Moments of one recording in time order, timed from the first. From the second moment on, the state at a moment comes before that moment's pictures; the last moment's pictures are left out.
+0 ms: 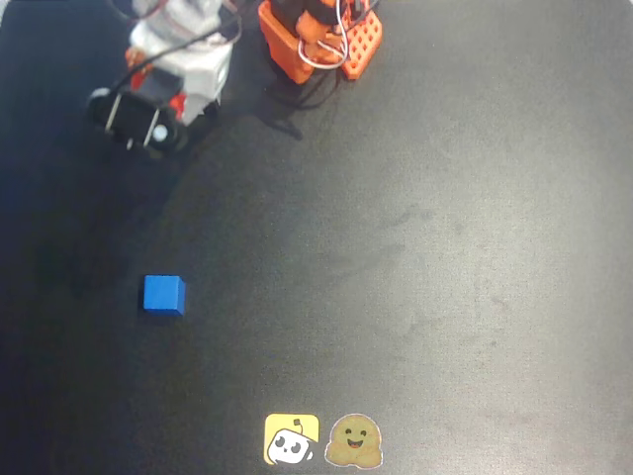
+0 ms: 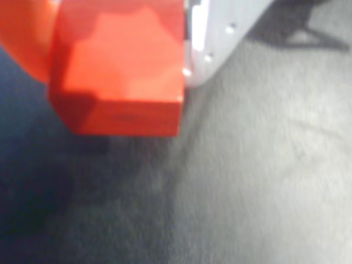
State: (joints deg) arm 49.4 133.9 123.5 81.4 62.8
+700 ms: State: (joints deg) arm 67.8 143.7 131.6 87.5 53.3
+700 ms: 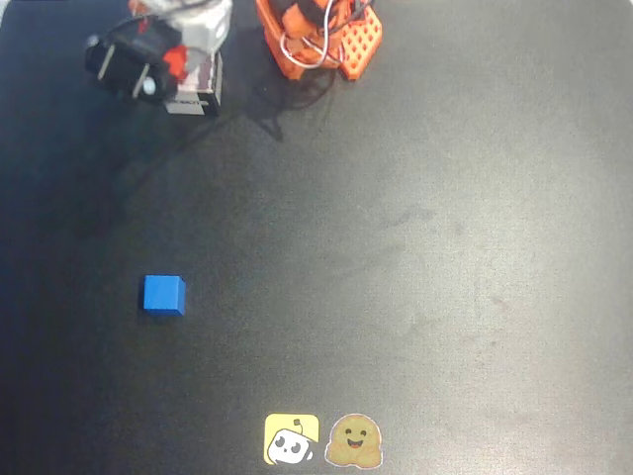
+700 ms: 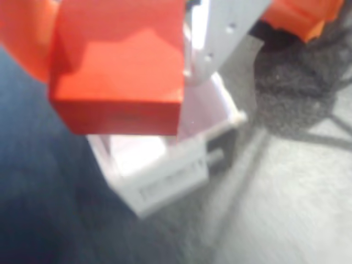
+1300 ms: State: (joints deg) arm 71.8 148.7 141.6 84.0 51.9
